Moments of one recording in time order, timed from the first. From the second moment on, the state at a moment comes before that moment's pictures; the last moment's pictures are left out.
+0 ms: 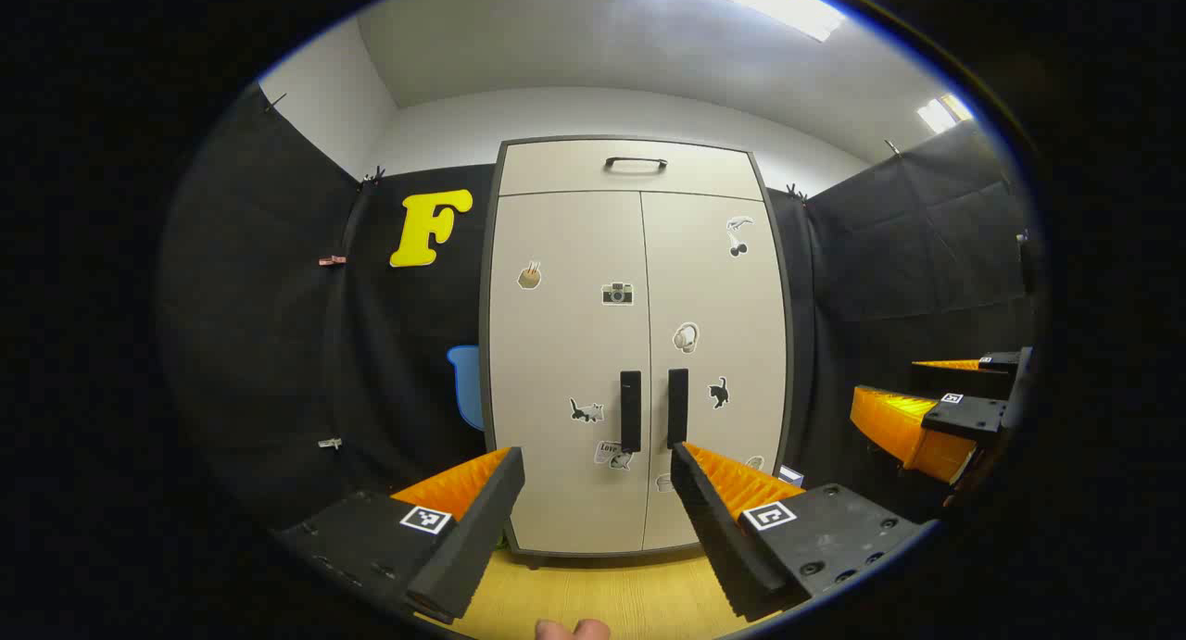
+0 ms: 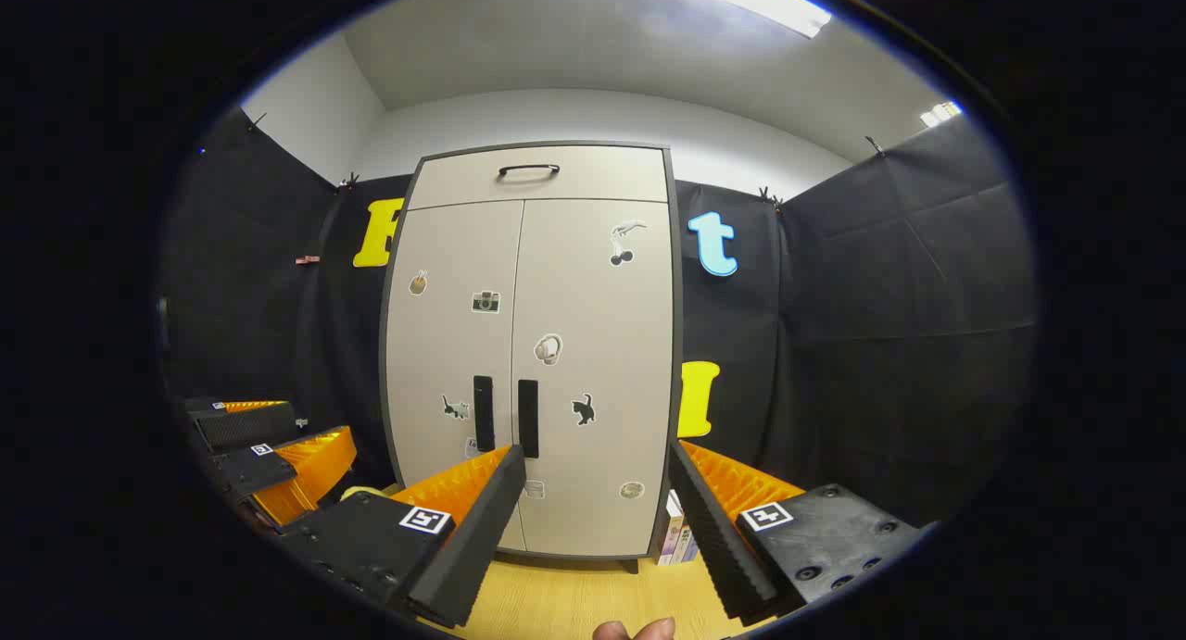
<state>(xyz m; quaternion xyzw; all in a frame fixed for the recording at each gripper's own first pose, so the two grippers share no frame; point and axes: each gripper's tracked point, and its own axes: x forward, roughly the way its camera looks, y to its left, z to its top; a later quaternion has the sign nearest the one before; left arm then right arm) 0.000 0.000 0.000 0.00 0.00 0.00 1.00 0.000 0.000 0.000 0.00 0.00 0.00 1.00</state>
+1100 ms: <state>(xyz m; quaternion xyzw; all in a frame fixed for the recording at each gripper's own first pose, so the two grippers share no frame) 0.004 0.020 0.001 0.00 0.00 0.01 1.00 0.011 0.013 -0.004 0.01 0.01 0.01 1.00</state>
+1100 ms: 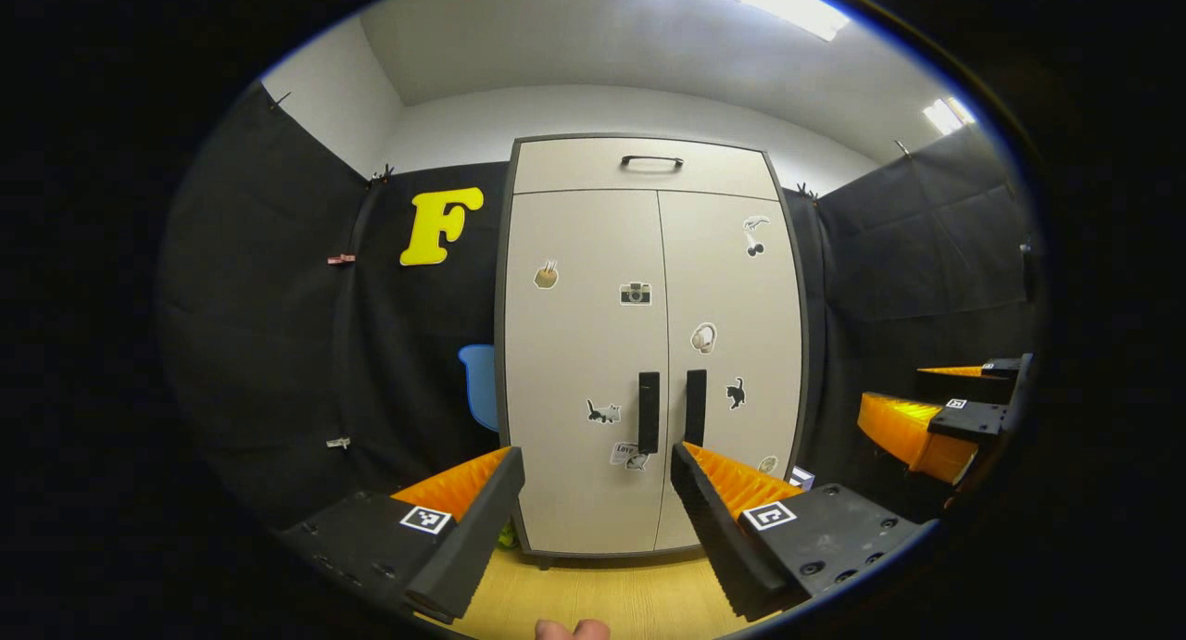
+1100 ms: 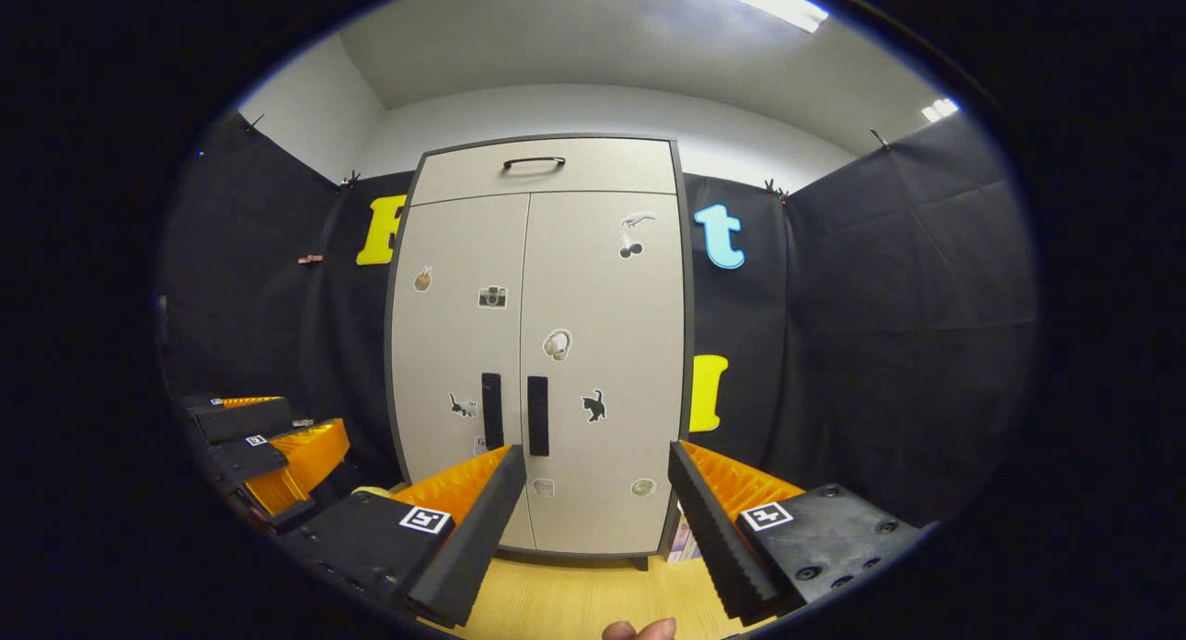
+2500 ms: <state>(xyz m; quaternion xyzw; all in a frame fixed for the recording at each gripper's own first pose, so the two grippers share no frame) 0.018 0.025 -0.009 0.01 0.02 0.03 1.00 0.239 0.105 -0.045 -0.01 -0.02 0.06 1.00</state>
